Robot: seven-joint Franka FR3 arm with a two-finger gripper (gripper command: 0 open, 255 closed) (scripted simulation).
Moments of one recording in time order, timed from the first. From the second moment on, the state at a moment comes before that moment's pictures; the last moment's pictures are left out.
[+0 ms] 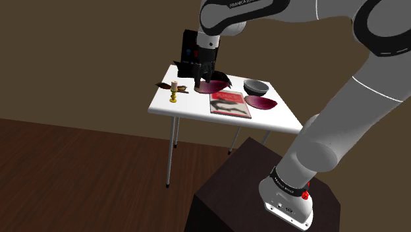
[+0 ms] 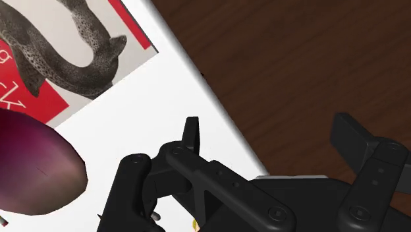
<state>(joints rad) 0.01 -0.11 -0.04 -2.10 0.03 1.89 -0.18</state>
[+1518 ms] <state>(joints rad) 0.01 0.52 -0.04 -1.48 0.00 1.98 -0.20</state>
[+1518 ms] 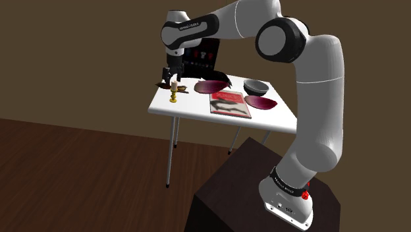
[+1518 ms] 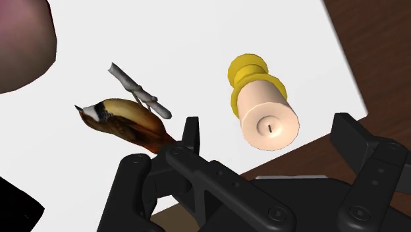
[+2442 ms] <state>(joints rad) 0.01 0.53 -0.04 -1.49 0.00 2.00 -0.20</state>
